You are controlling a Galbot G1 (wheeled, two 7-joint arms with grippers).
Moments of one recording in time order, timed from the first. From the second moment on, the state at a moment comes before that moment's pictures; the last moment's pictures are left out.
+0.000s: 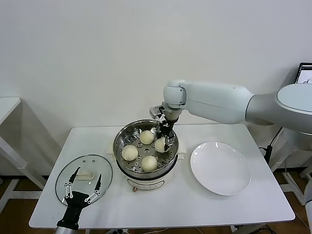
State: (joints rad) left arm 1.70 -1.26 -0.62 -1.91 0.20 -0.45 -0.09; right arm 0.61 1.30 -1.47 1.10 0.49 -0.21 -1.15
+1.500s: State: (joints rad) left arm 1.65 -1.23 -0.65 -1.95 0.33 -0.35 -0.16; right arm 0.25 0.86 -0.90 1.42 0.61 0.07 -0.31
